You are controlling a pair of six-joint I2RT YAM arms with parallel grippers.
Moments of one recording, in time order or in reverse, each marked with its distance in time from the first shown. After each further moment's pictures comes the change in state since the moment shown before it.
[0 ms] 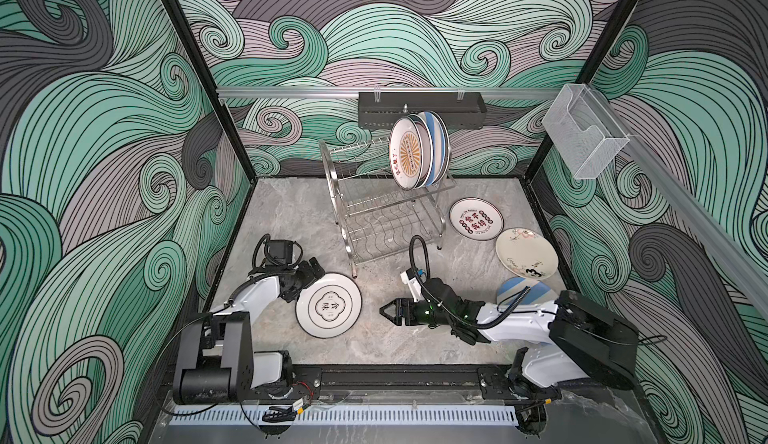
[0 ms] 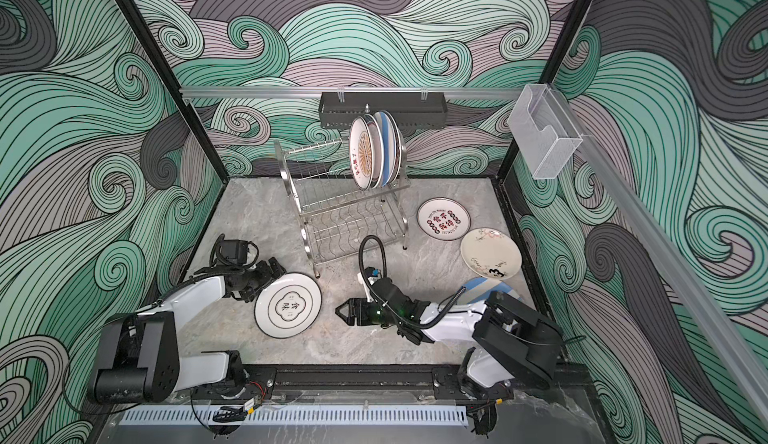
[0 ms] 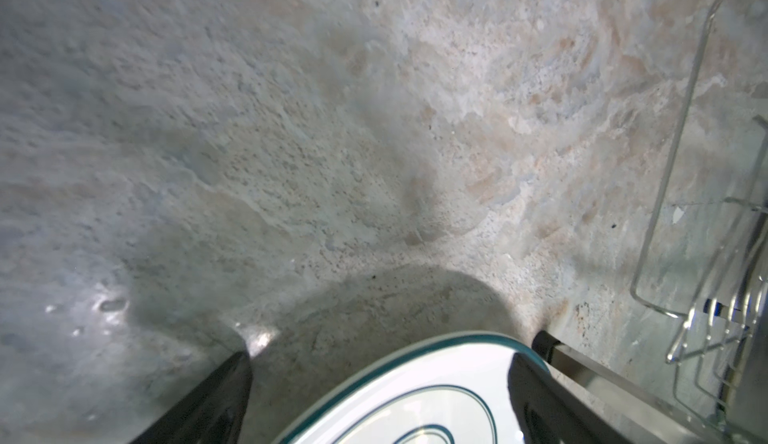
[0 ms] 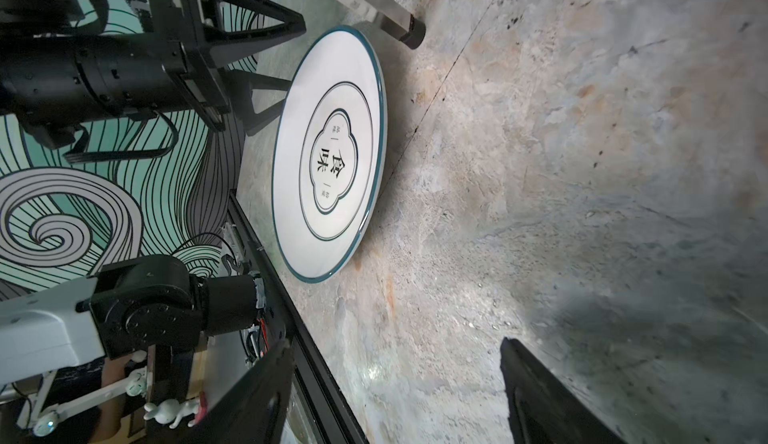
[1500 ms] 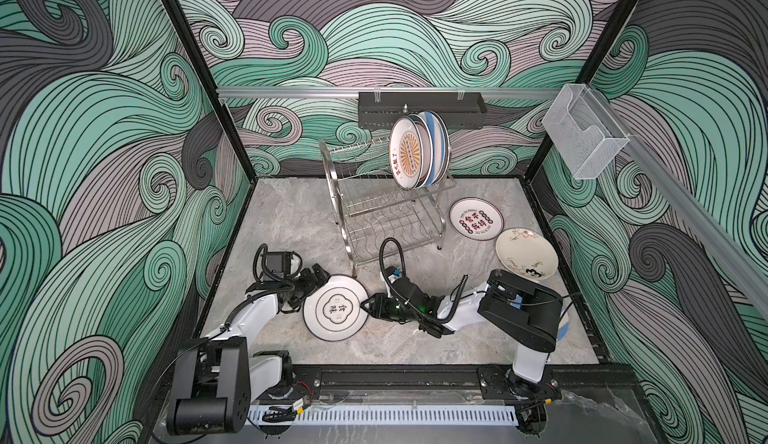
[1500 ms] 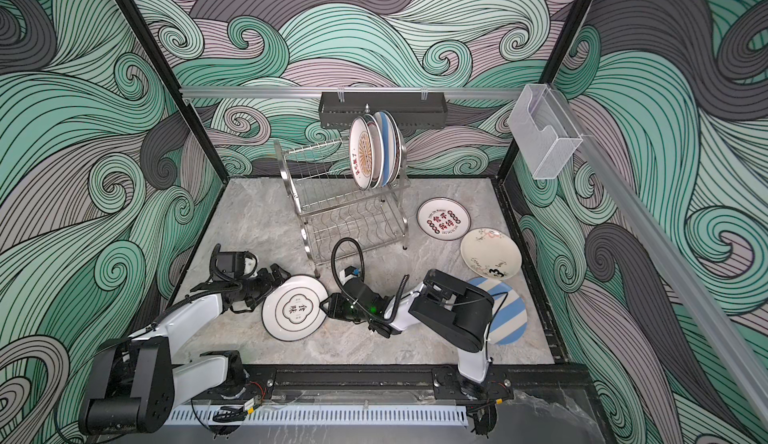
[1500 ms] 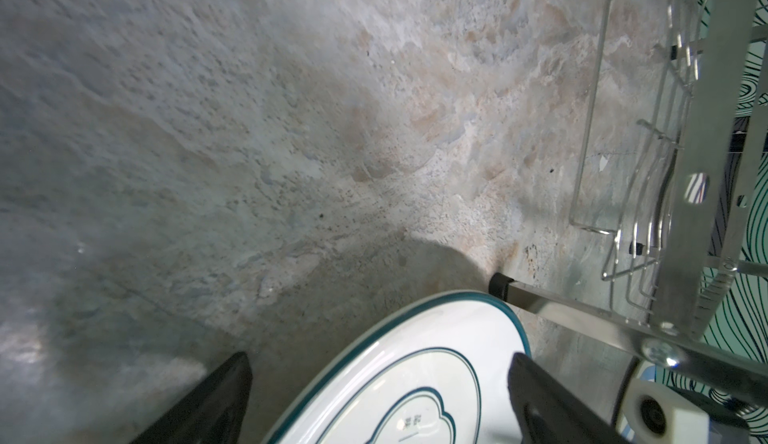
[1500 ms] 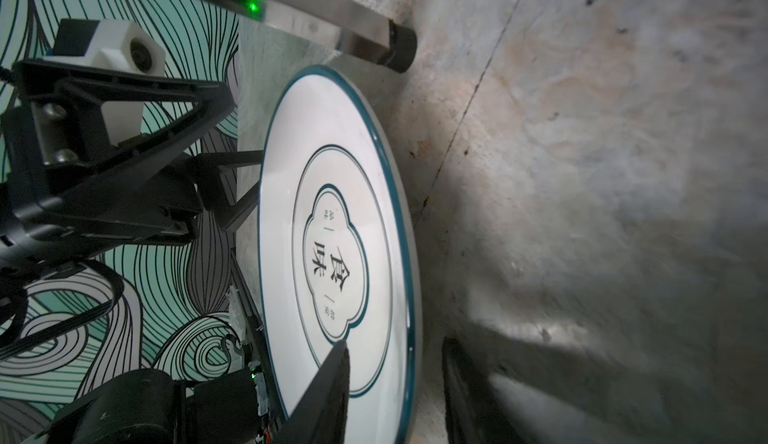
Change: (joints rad) left arm 0.000 -0.127 -0.123 0.081 0.131 -0.008; right arm 0.054 0.361 0.209 0.149 0.092 0.195
